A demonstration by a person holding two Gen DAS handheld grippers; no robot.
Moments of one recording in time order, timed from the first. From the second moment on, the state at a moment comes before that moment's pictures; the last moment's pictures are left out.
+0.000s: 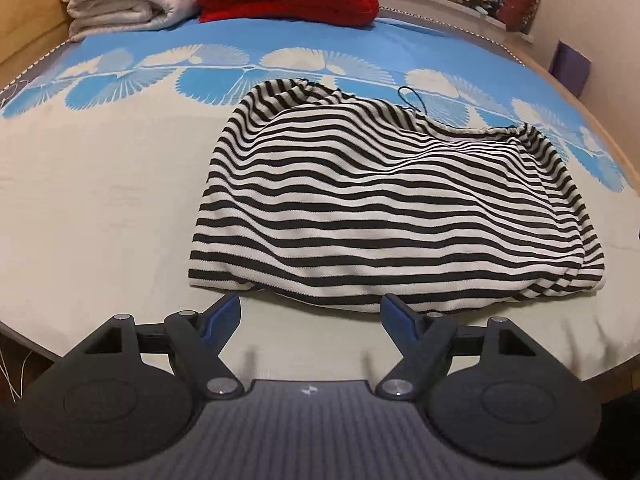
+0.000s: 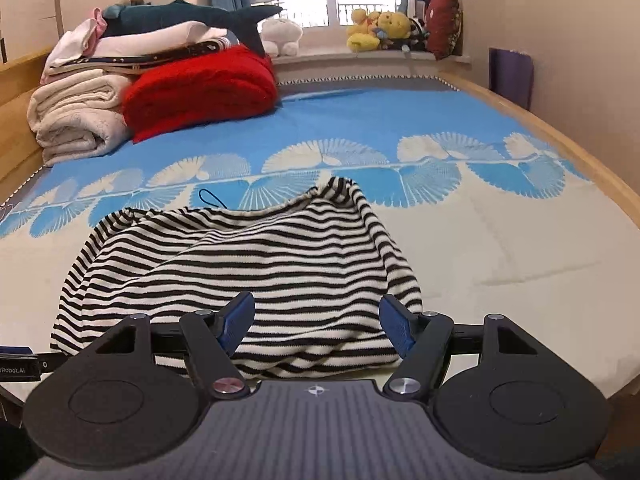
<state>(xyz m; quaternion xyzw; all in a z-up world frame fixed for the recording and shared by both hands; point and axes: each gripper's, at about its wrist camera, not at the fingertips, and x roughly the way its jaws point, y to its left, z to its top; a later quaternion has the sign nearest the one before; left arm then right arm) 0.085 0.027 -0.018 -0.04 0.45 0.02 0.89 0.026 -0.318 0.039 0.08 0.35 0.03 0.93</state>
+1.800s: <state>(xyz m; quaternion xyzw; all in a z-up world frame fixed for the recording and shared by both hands) 0.147 0.143 -0.085 -0.42 0.47 0.12 0.76 0.029 -0.323 0.012 0.04 0.40 0.00 0.92</state>
